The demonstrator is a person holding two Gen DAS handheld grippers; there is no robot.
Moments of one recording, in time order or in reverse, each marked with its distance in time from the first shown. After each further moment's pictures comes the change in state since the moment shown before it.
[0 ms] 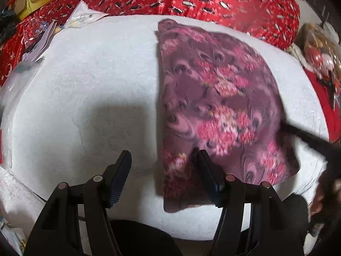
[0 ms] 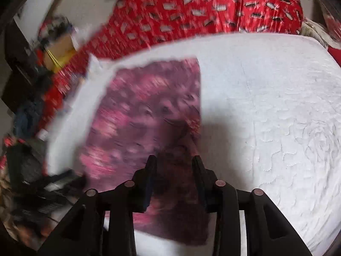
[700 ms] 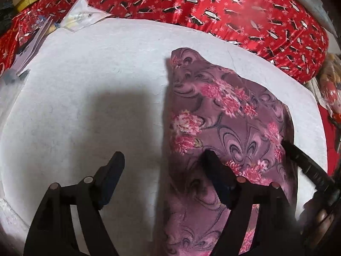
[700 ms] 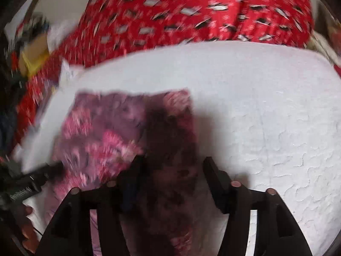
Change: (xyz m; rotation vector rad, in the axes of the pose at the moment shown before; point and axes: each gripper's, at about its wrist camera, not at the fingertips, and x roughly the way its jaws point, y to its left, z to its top) left arm 0.059 0.020 0.111 -0.096 0.026 0.003; right arm 0.066 -0.006 0.099 0.059 -0.053 -0.081
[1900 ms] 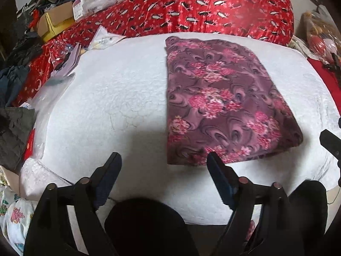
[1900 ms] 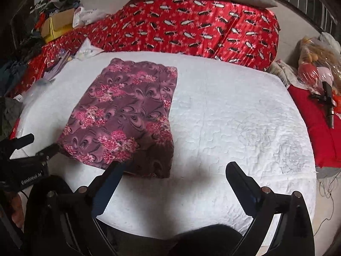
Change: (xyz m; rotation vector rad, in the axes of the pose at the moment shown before) left arm -0.116 -0.021 -0.163 0.168 -0.144 0.189; right arm -0.172 0.025 -0.156 -0.251 -0.105 -0.204
